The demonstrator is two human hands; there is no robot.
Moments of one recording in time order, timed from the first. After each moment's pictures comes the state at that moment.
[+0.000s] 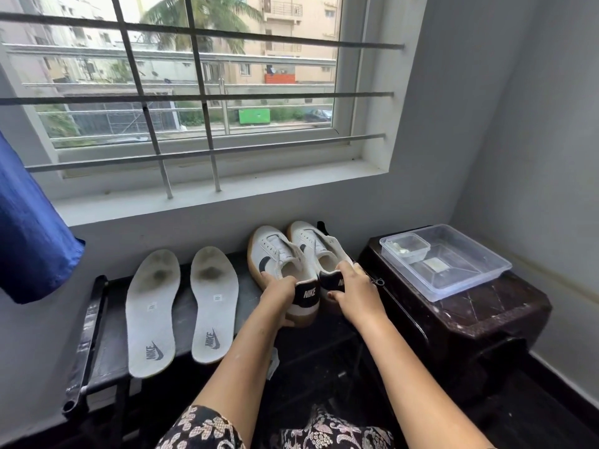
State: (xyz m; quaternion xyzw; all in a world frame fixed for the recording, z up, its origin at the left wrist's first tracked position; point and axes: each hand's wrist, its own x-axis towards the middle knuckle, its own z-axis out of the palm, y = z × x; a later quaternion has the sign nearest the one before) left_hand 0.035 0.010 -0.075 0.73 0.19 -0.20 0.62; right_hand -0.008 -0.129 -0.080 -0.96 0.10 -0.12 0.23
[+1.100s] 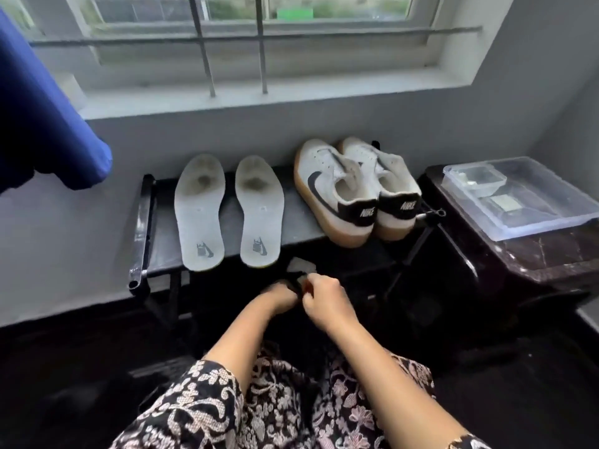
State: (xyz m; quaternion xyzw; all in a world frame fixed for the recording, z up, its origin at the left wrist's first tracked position) left_hand -0.023 0.105 -0.204 0.91 0.04 -0.30 0.29; right_hand -0.066 -0.003 -0.183 -0.95 0.03 0.07 0.30
